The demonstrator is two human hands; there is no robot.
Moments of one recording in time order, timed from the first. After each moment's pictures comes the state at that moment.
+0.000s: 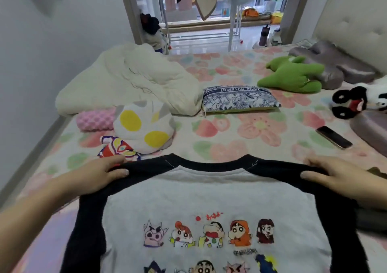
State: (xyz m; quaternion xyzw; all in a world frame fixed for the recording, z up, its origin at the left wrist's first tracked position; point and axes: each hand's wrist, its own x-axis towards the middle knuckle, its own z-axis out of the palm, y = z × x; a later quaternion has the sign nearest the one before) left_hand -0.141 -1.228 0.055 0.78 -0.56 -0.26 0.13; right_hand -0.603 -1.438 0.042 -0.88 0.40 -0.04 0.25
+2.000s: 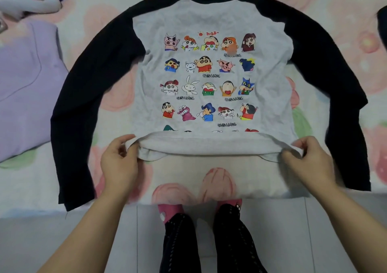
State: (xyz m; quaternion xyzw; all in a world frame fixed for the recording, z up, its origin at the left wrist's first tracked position) left_hand -0.307 -1.073 -0.271 0.87 -0.13 -0.26 0.40; right_hand -0.616 -1.230 -0.267 -0.61 0.72 -0.05 0.32
